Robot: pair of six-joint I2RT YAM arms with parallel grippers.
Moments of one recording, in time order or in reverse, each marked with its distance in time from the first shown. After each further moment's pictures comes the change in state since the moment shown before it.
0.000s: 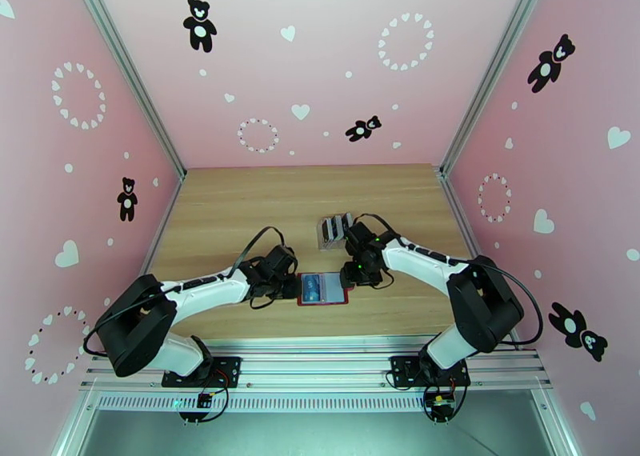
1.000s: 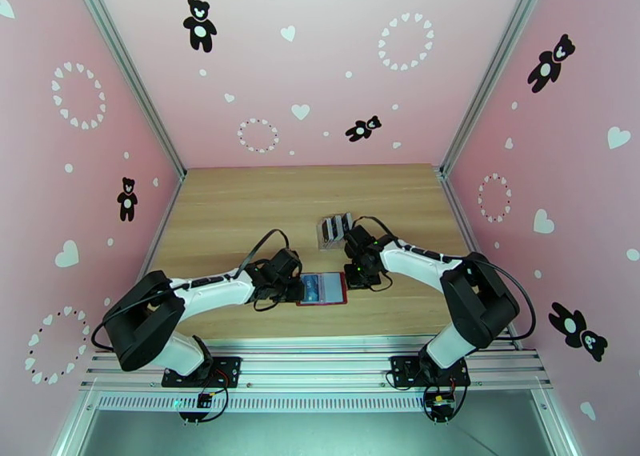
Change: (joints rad) left arm -0.038 0.052 0.000 0.032 0.008 -0.019; right arm 0.000 0.027 -0.029 0.064 -0.018 0.007
